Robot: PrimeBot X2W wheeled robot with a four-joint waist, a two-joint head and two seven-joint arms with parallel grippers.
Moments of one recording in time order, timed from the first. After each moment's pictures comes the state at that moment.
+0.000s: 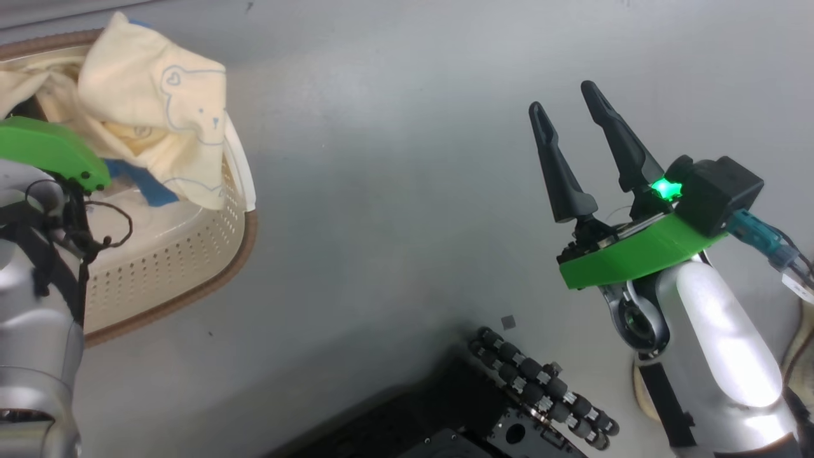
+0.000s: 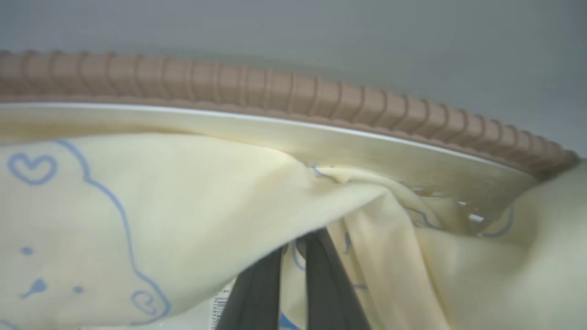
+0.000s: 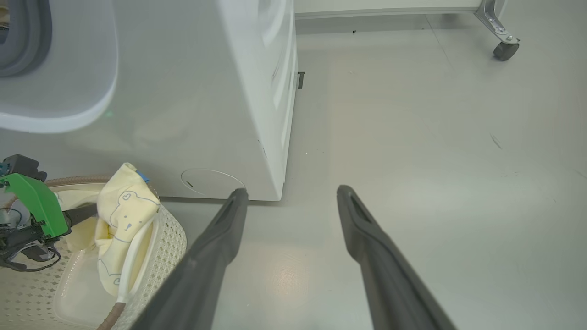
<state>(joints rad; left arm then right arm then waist) -1.06 0.22 -0.07 1.18 -0.39 0.02 -0.21 -0.42 -0.05 0.25 0.11 0.29 0.13 -0.26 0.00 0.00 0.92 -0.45</state>
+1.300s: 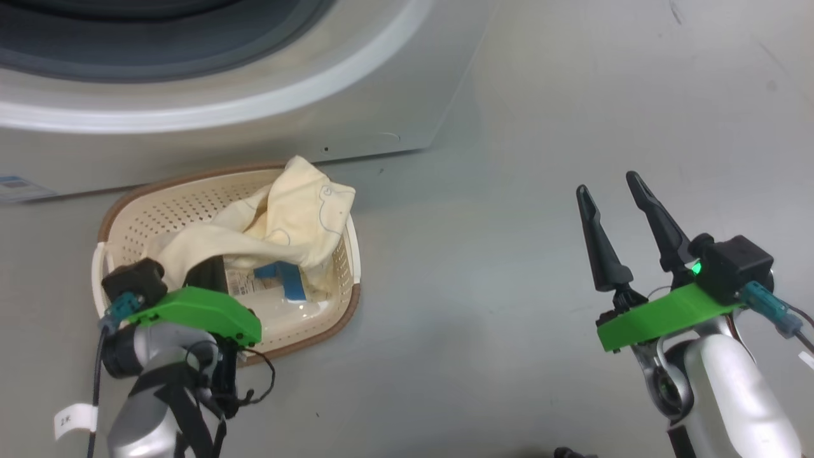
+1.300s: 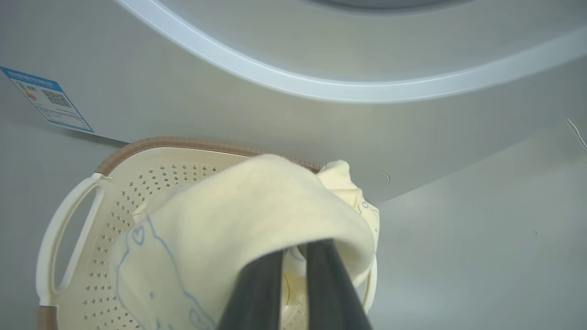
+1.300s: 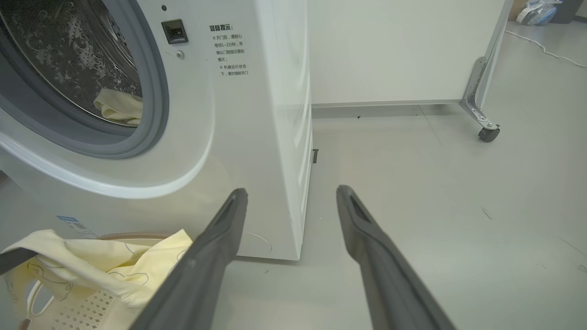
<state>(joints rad) -0.55 0.04 -0.15 0.80 -0.49 -0.07 -0.25 -0.23 -0.05 0.11 0.14 0.18 0.13 -0.26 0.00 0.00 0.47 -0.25</state>
